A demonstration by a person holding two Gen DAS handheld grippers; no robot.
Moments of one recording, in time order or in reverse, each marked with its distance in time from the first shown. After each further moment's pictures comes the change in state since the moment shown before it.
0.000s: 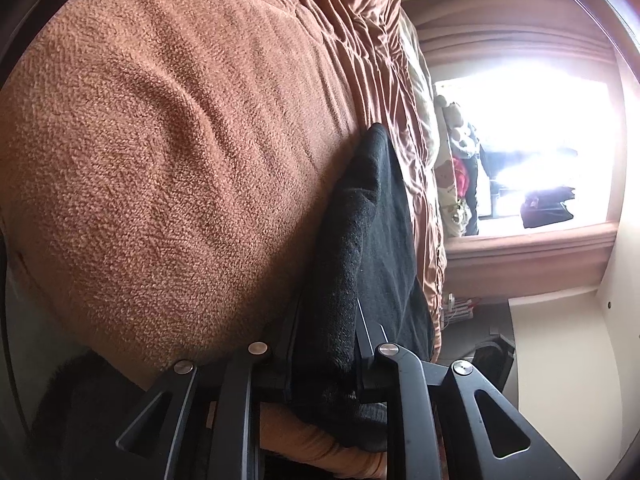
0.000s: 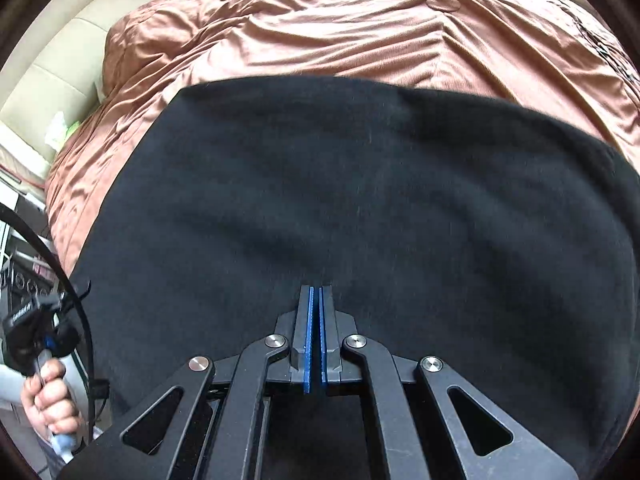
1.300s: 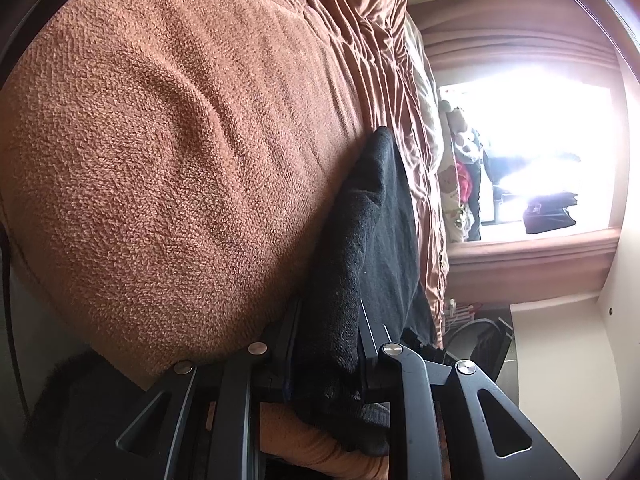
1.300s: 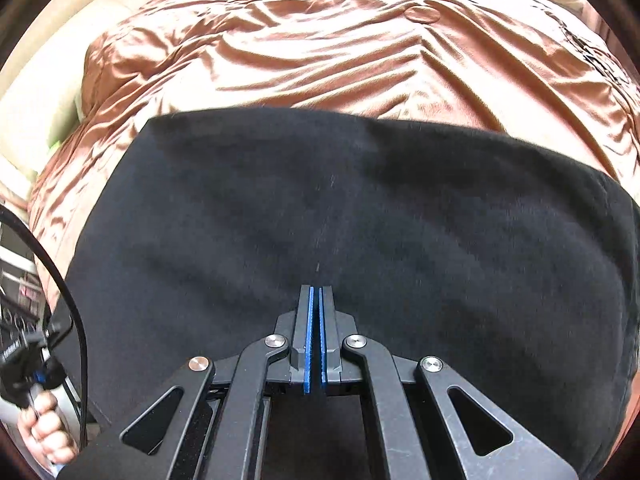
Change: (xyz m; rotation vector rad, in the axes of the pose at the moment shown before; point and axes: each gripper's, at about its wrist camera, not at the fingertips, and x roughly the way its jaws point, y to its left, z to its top) left arm 0.004 0.000 -0.001 -0.020 -0.016 0.009; right arm 0.009 -0.005 0.024 0.033 -0.046 -0.055
